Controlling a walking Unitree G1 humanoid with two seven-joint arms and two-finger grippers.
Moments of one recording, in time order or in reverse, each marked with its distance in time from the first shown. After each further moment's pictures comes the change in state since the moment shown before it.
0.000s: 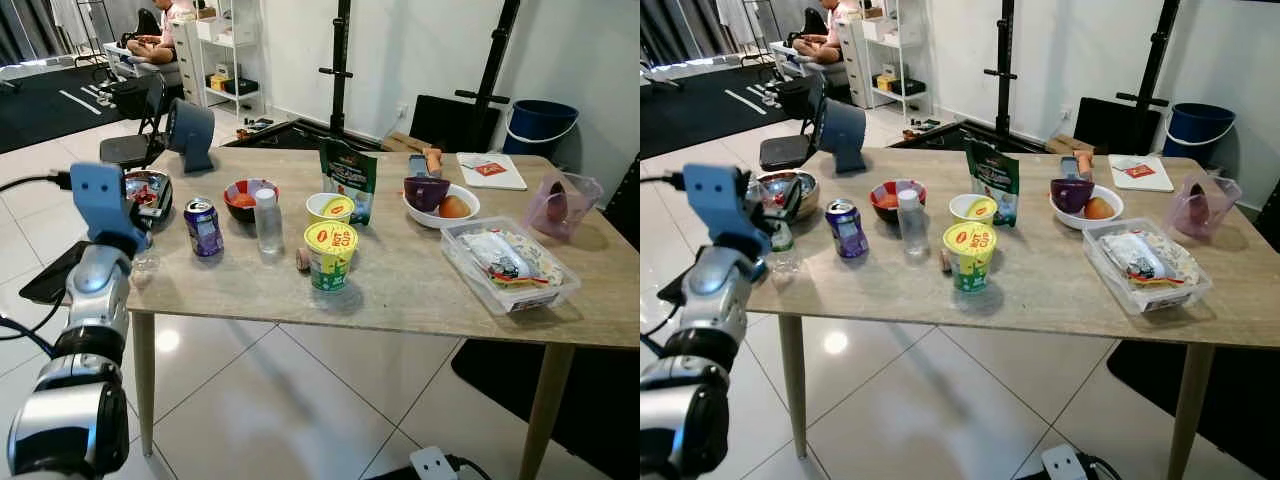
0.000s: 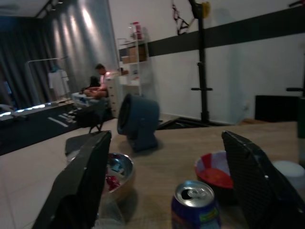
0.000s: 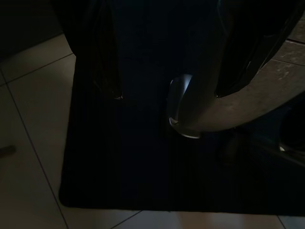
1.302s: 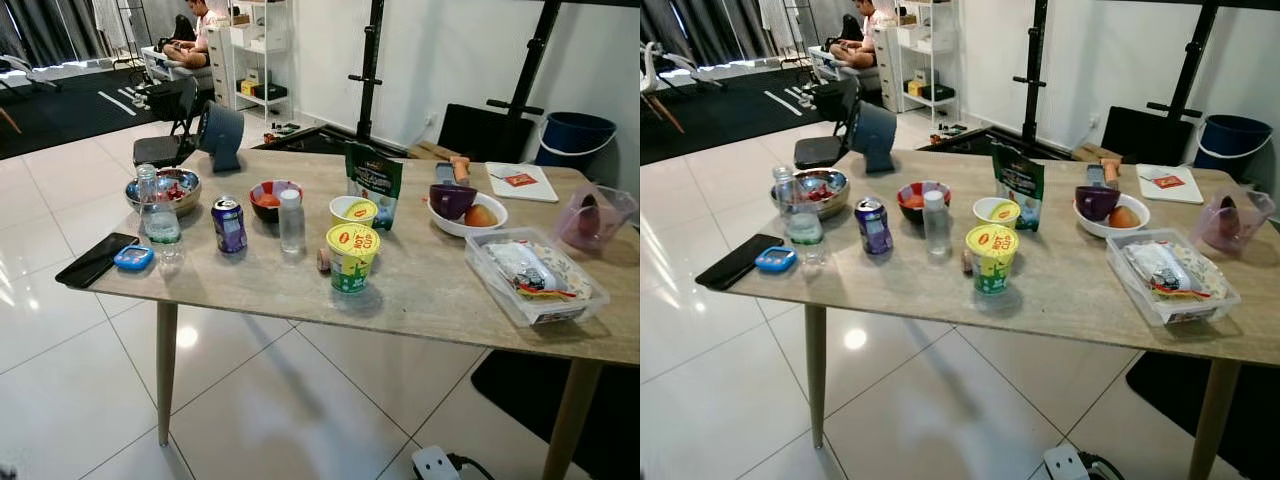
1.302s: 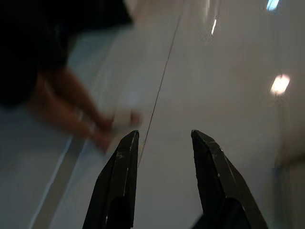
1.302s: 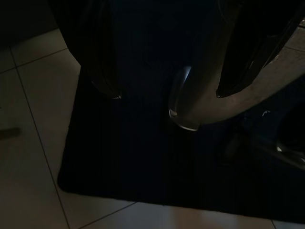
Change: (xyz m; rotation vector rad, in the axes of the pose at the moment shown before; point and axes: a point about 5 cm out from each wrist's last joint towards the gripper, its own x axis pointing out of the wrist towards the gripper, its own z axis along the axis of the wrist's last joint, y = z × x) left arm -0.218 0.122 -0.121 0.133 0.752 0.896; right arm -0.001 -0.004 0.001 -0.007 -0.001 -0.009
